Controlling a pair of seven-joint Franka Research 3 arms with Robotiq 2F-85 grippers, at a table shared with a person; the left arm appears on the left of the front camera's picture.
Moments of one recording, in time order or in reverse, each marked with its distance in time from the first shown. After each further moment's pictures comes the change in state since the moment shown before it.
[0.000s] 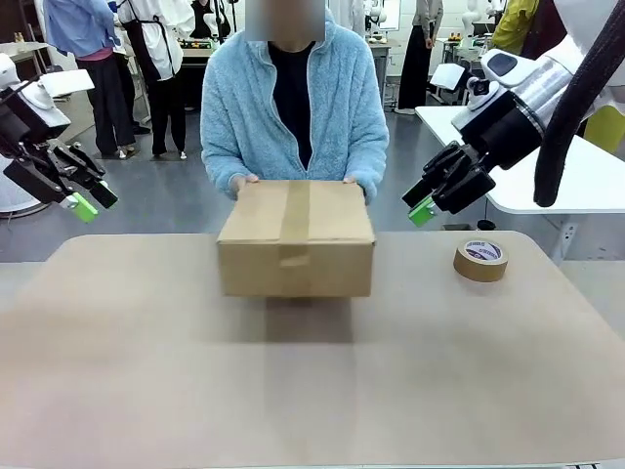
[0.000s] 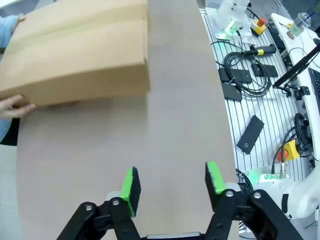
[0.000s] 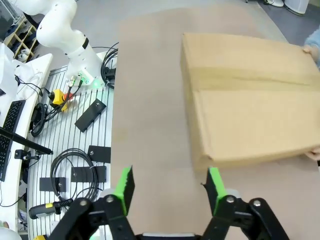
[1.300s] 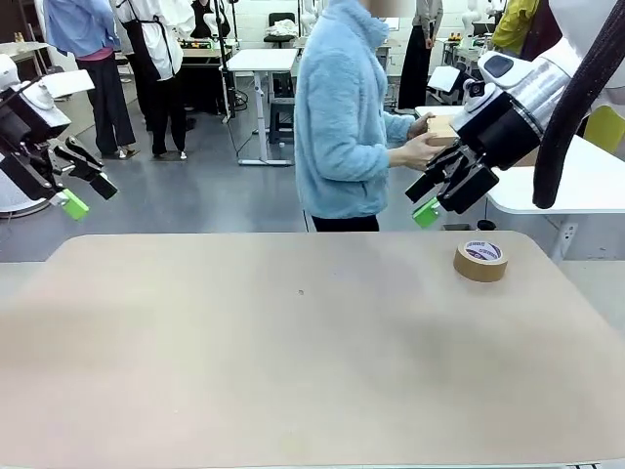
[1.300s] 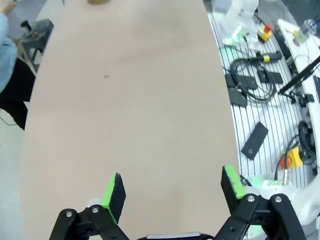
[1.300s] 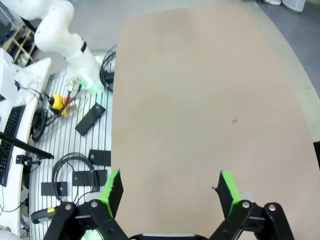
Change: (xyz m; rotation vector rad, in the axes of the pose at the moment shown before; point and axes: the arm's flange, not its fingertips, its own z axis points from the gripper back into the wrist) left arm -0.004 0.003 0.006 0.036 -0.039 0.027; right arm -0.004 -0.004 0.006 -0.005 -0.028 -0.028
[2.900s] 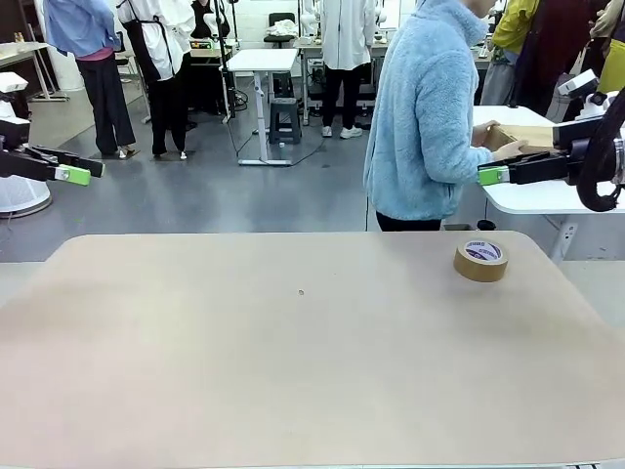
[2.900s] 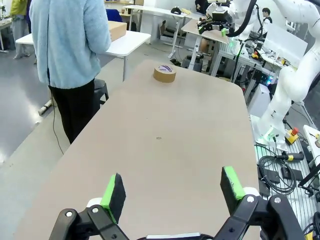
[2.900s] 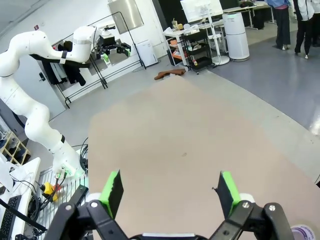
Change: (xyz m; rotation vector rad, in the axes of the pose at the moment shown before) left arm -0.095 0.045 0.014 0.146 -0.546 0.197; right arm -0.136 -0.071 0.064 -0.135 -0.514 -0.288
